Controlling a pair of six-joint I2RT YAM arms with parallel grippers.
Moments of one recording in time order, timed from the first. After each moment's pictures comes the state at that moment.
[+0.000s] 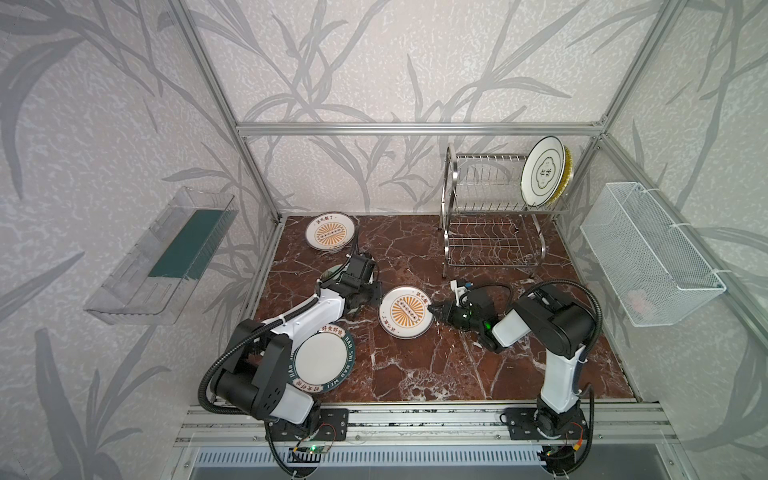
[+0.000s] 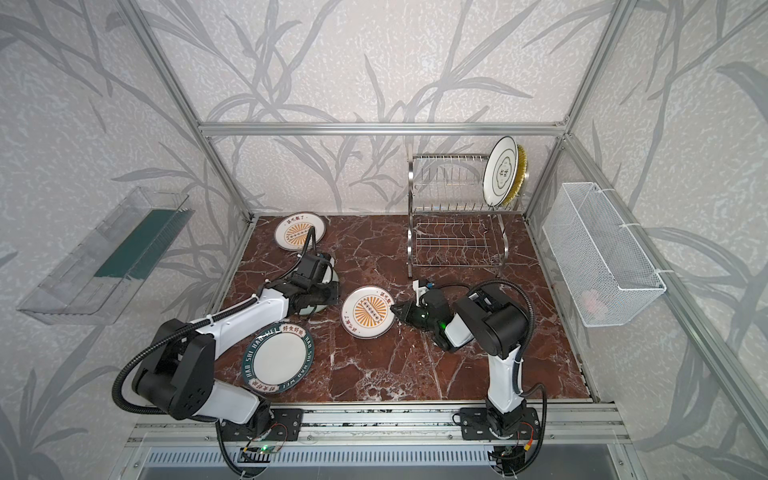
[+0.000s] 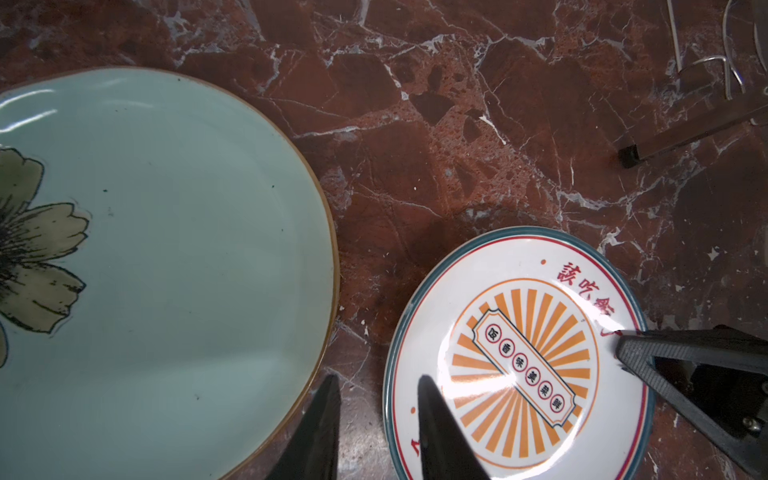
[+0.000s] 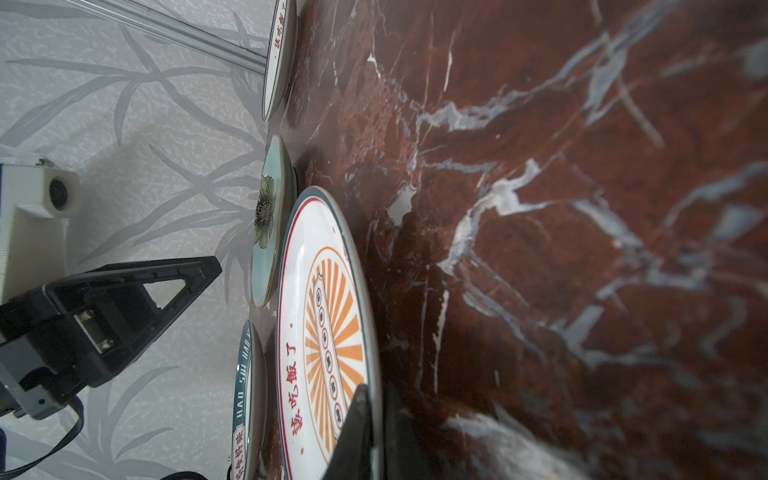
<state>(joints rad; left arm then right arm) -0.42 1.48 0.88 -0.33 -0.01 -0.38 0.54 1.95 0.51 1.01 -0.45 1.02</state>
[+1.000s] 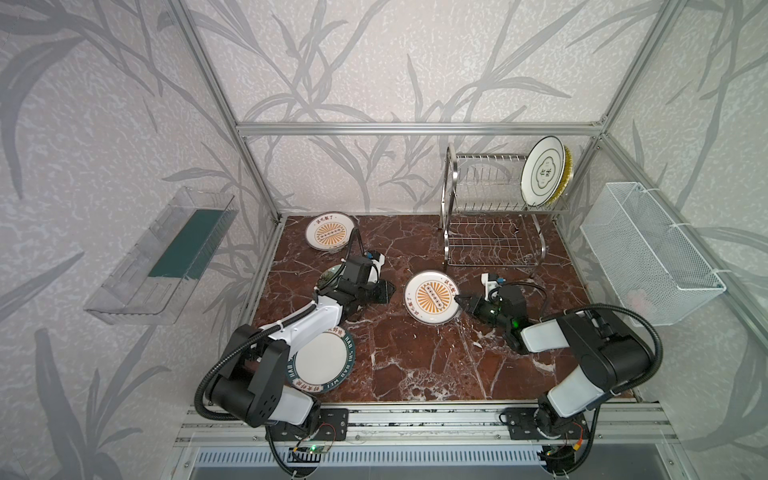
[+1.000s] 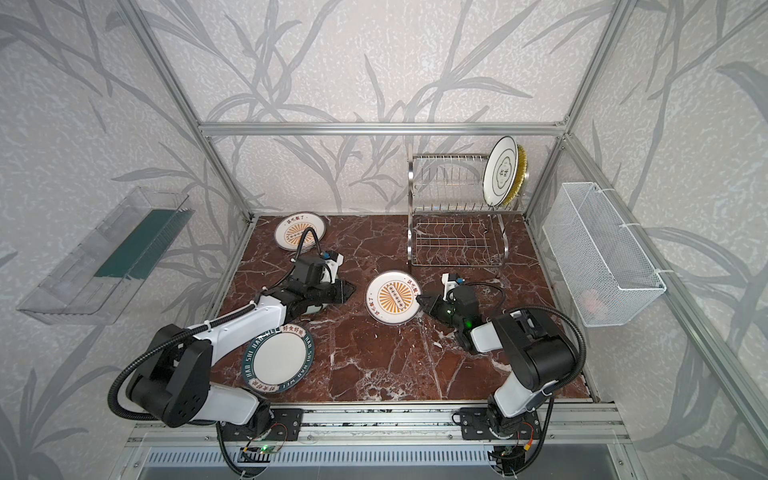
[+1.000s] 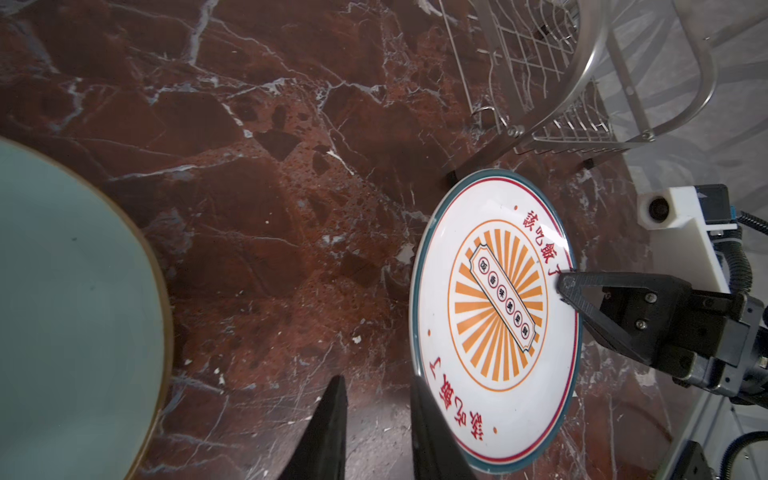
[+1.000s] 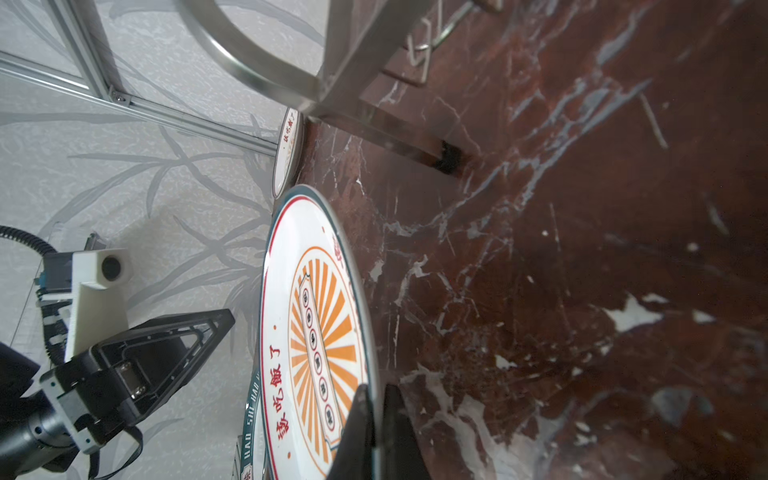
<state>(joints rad) -0.42 1.45 0.80 -0.06 0.32 -0.43 0.33 1.59 0.37 0.82 -0.48 0.95</state>
